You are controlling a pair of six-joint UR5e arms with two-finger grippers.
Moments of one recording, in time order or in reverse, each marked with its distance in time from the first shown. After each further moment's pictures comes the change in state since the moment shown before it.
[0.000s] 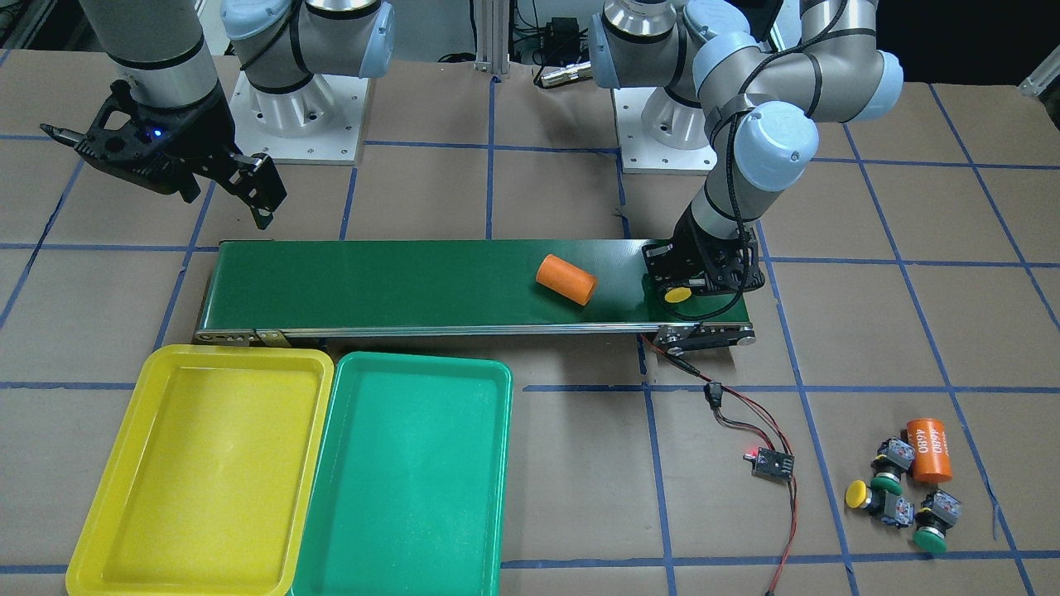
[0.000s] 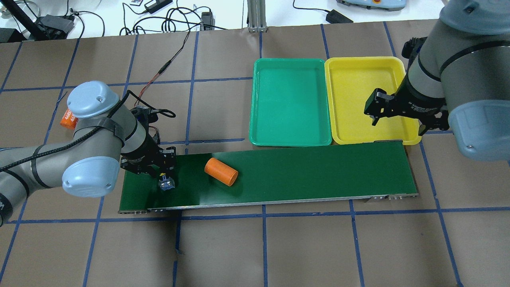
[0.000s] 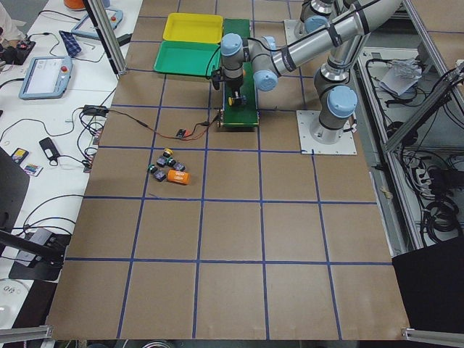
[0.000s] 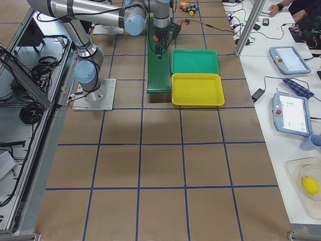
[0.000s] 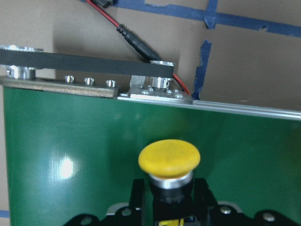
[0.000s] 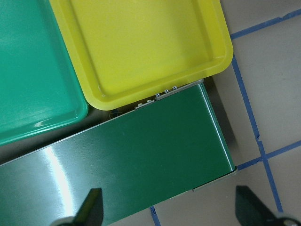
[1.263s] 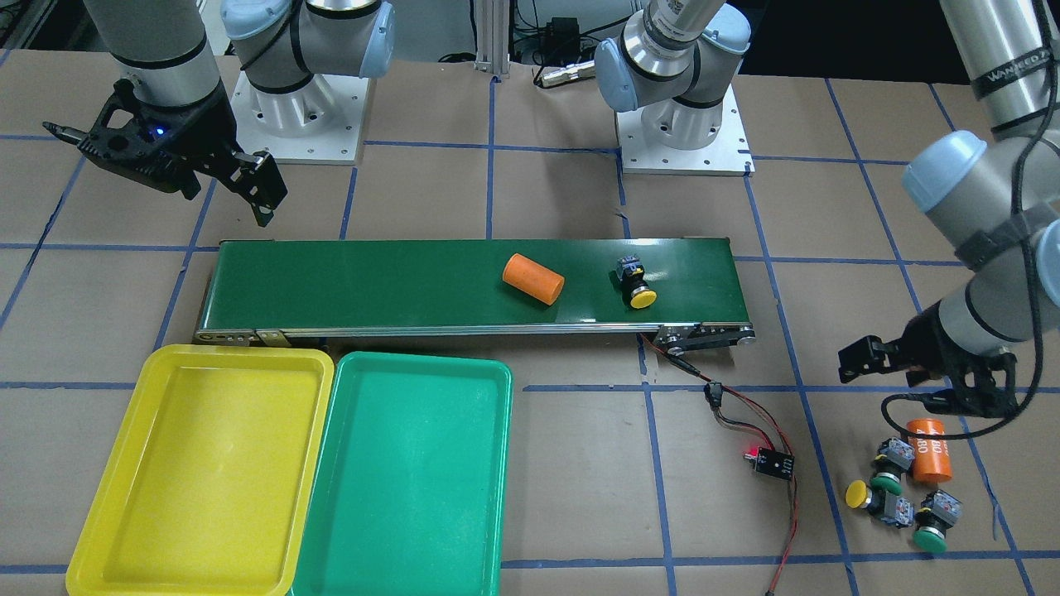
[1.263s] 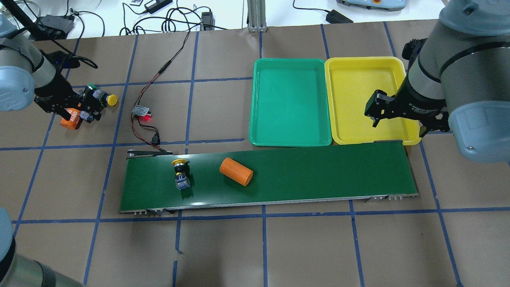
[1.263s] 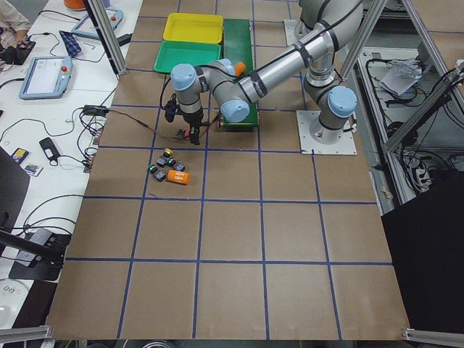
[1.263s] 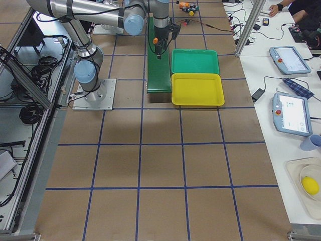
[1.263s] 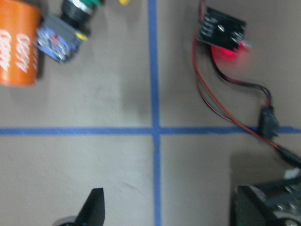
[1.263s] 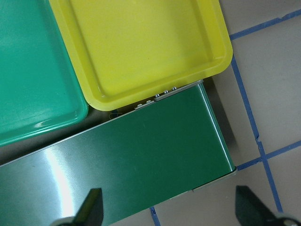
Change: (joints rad) left arm 0.342 -0.351 0.503 -0.097 0.074 0.595; right arm 0.000 -0.006 0.008 0.010 -0.020 0.001
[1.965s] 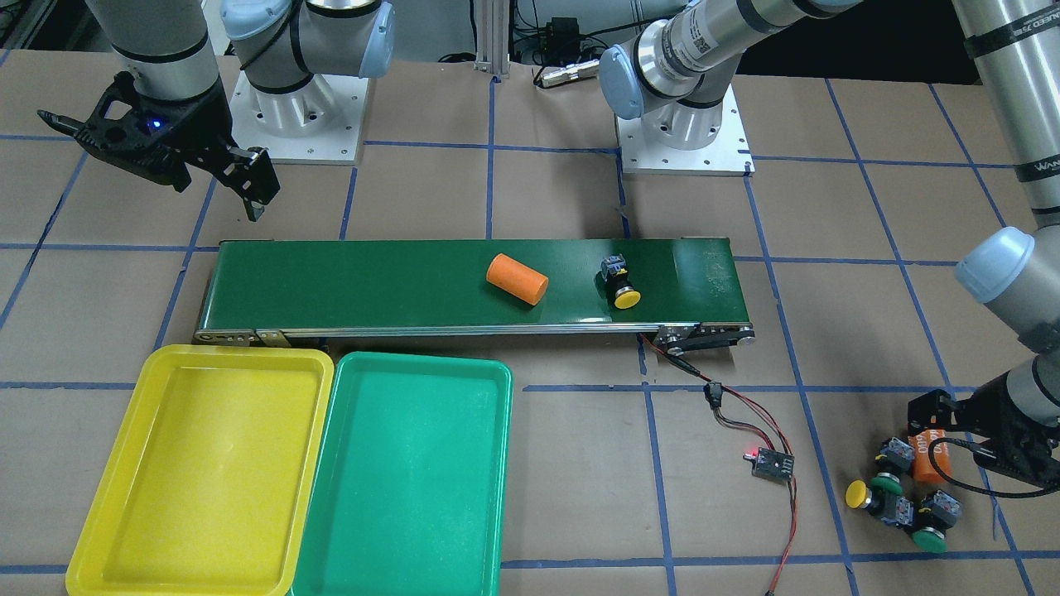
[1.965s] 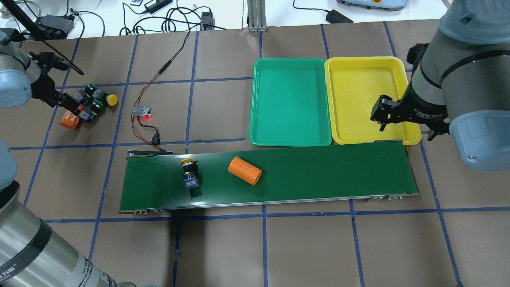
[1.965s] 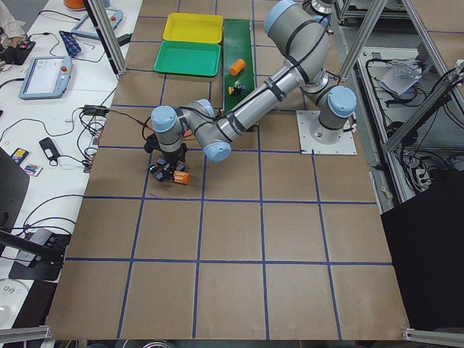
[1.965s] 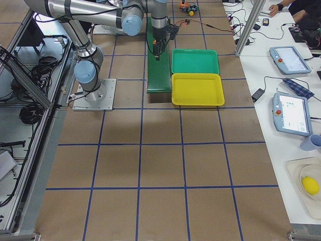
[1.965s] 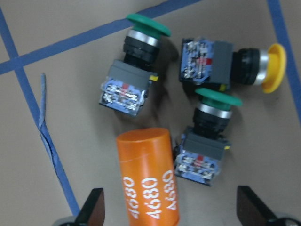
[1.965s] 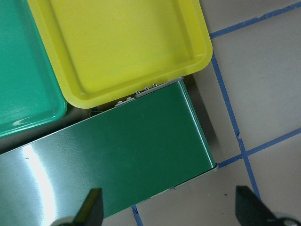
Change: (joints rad) left arm 0.100 -0.215 0.154 0.126 0.024 0.406; right arm 0.001 -0.019 0.019 -0.008 -0.038 0.002
